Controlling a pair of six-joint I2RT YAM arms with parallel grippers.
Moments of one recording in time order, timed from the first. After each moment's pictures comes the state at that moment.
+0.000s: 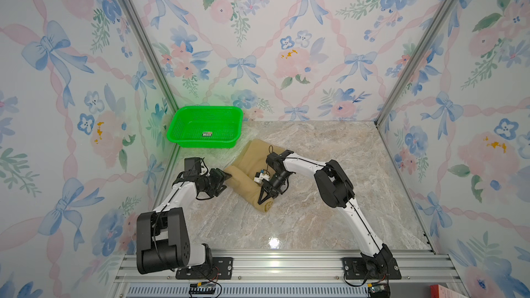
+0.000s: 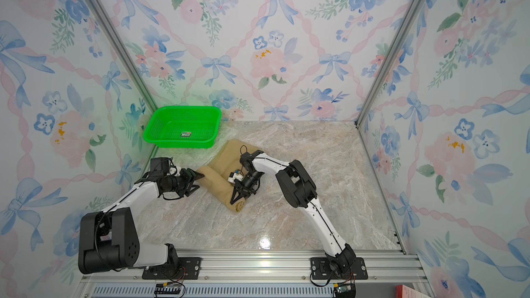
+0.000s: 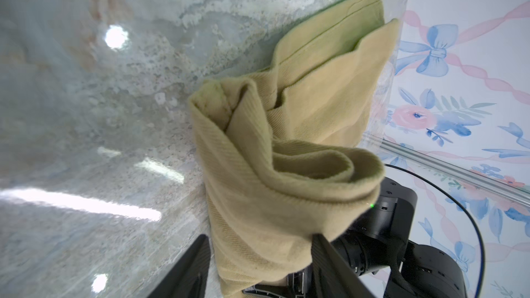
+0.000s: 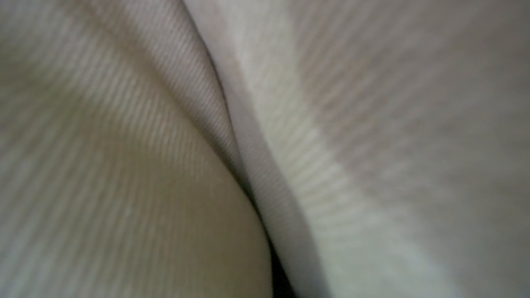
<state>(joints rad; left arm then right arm) 0.12 1.39 0.72 -0.31 0.64 -0.83 0.73 2.53 1.99 -1.17 -1.04 0.13</state>
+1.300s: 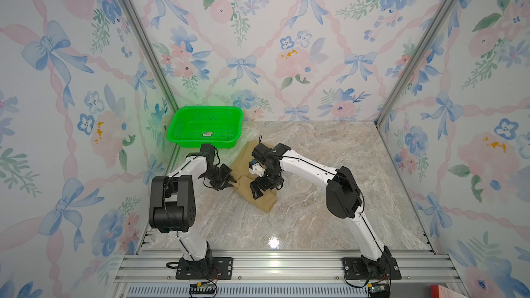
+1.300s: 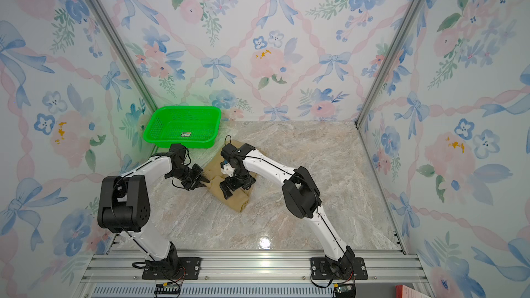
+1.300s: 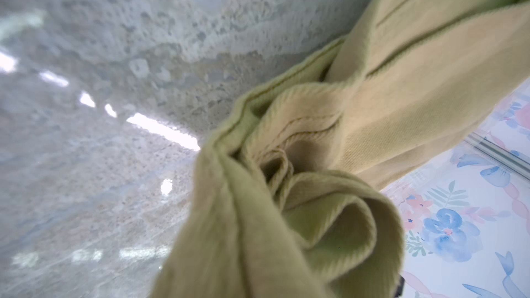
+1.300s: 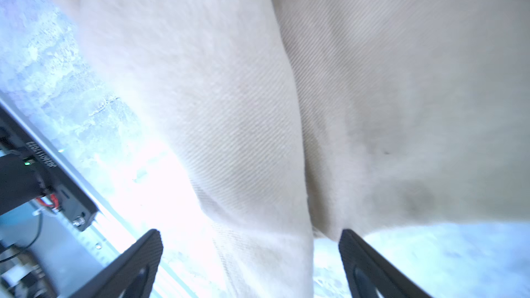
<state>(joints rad) 0.01 1.72 1.10 -0.83 0.54 -0.77 0.91 2.28 2.08 -1.18 -0.20 0.13</state>
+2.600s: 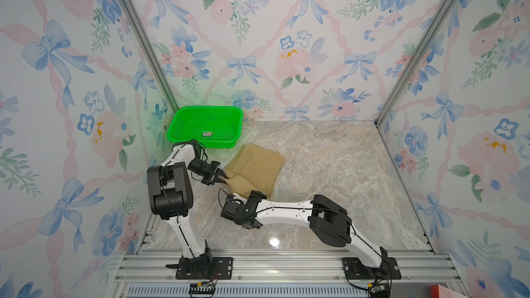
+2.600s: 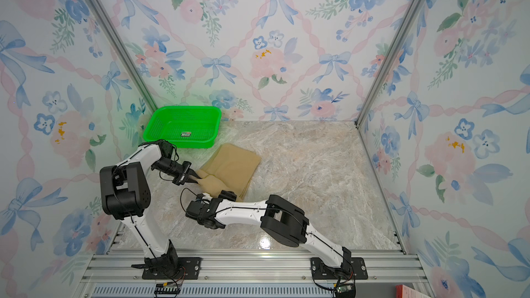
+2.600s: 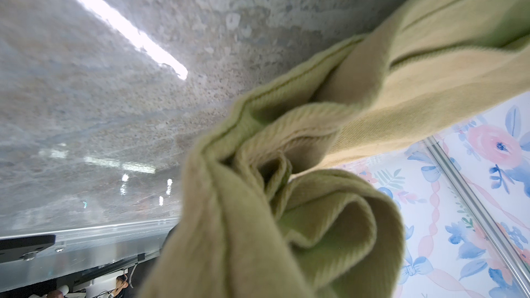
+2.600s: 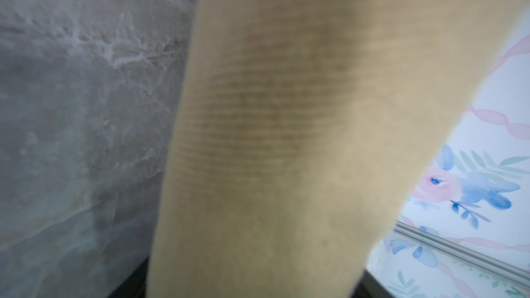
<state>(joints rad) 0.17 1.90 1.35 -1.23 0.72 -0.73 1.30 2.36 1.83 -0.86 0.79 0.02</state>
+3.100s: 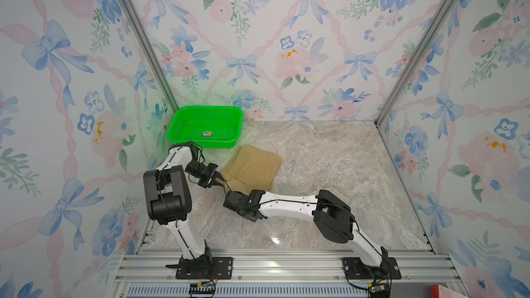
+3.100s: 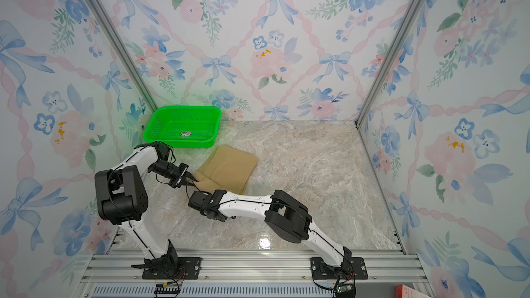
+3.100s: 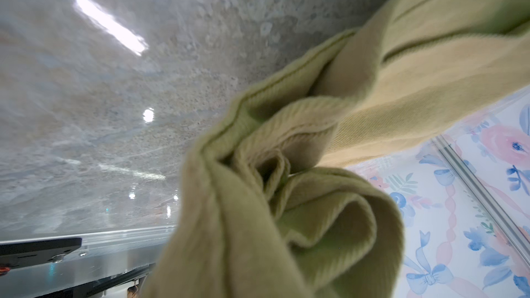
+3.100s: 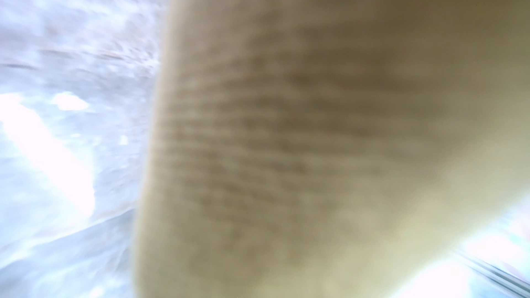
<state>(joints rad) 0.21 1.83 1.29 -1.23 0.65 -0.67 1.22 2.28 1.85 -0.88 0.38 0.00</state>
